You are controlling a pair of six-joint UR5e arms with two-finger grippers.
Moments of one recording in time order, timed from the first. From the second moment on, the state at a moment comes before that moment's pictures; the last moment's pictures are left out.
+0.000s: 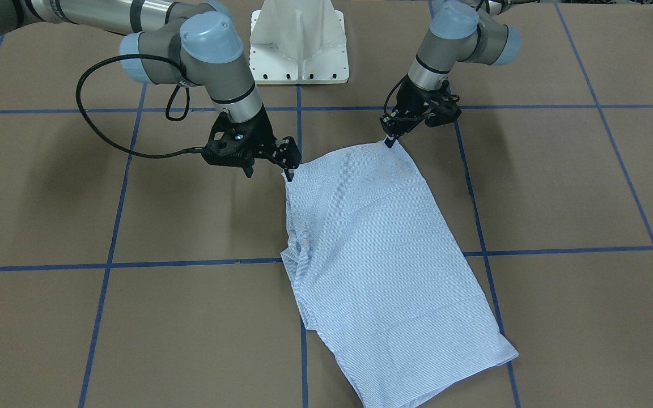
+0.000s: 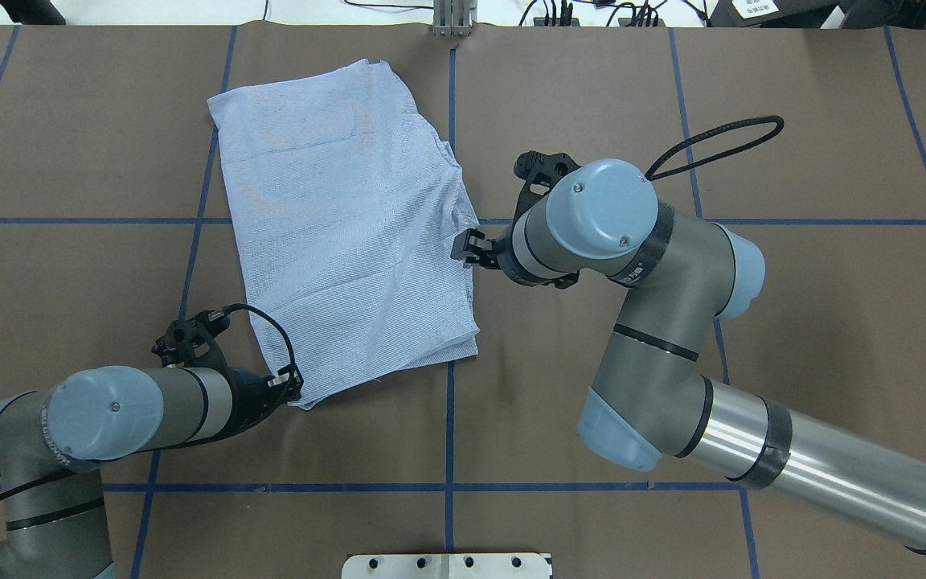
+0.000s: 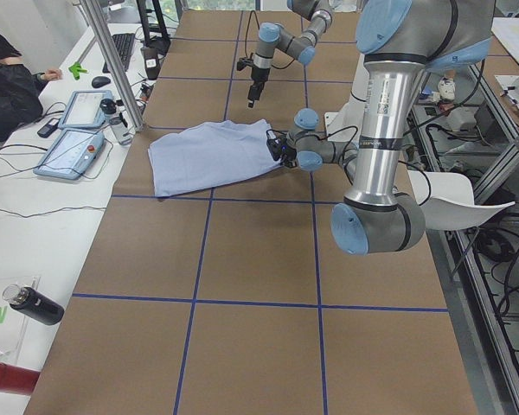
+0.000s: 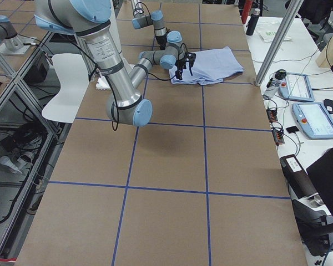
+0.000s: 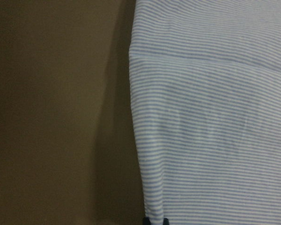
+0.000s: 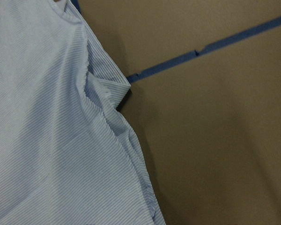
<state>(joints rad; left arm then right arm) -0.33 -1.73 -1.88 -2.17 -1.62 -1.85 0.49 -0.94 1.70 -1.38 1.76 1.64</state>
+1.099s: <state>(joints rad) -0.33 -1.73 -1.92 -2.17 -1.64 -1.85 0.34 -0.87 1.62 -1.45 1.59 2.00</state>
